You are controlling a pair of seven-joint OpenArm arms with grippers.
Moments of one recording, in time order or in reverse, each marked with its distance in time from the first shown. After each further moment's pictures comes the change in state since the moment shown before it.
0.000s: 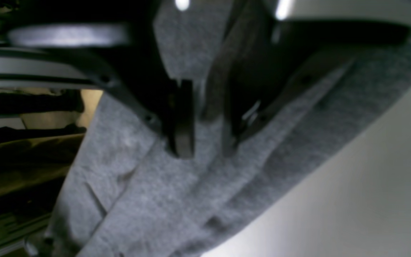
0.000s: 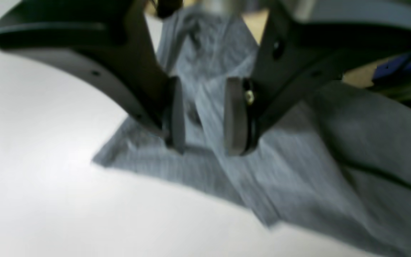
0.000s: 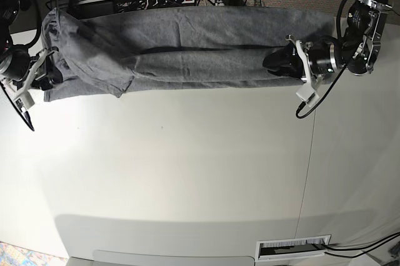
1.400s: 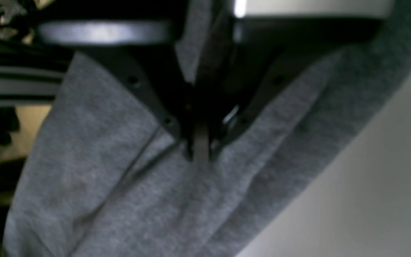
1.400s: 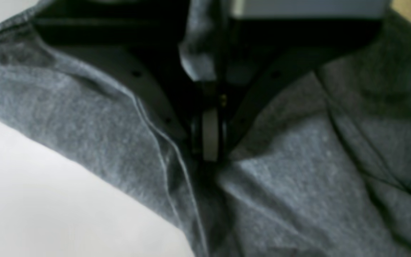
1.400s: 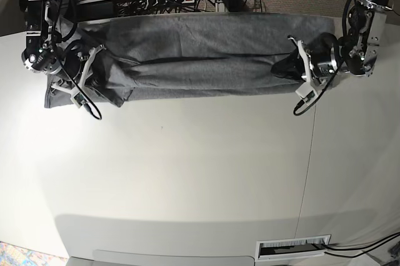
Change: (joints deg) left arm -0.7 0.2 0.0 -4.4 20.3 -1.0 -14.2; right arm 4.9 -6.9 -25.4 -16.1 -38.2 0.9 34.1
